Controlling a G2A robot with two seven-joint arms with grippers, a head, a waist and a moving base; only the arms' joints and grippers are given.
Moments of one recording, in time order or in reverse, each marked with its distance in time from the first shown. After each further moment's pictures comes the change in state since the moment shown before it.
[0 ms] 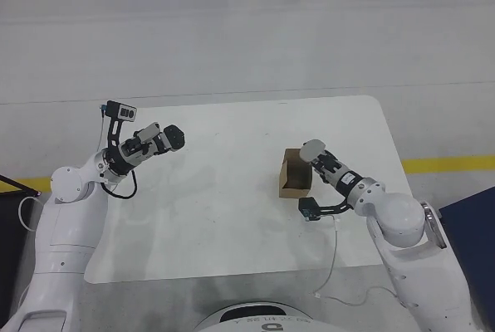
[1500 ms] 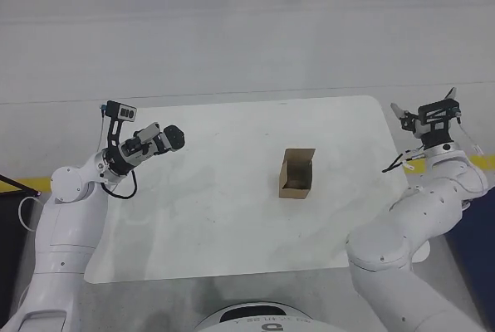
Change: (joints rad) left arm 0.000 0.000 0.000 0.000 0.000 0.000 0.000; right arm 0.903 -0.584 1.424 0.865 0.000 -0.296 -0.487
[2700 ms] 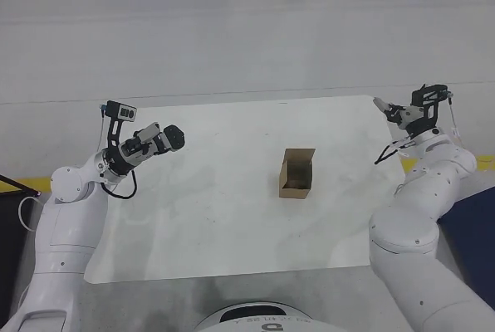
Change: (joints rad) left arm 0.000 0.000 0.000 0.000 0.000 0.000 0.000; right arm 0.125 0.116 0.069 0.303 0.000 -0.169 0.171
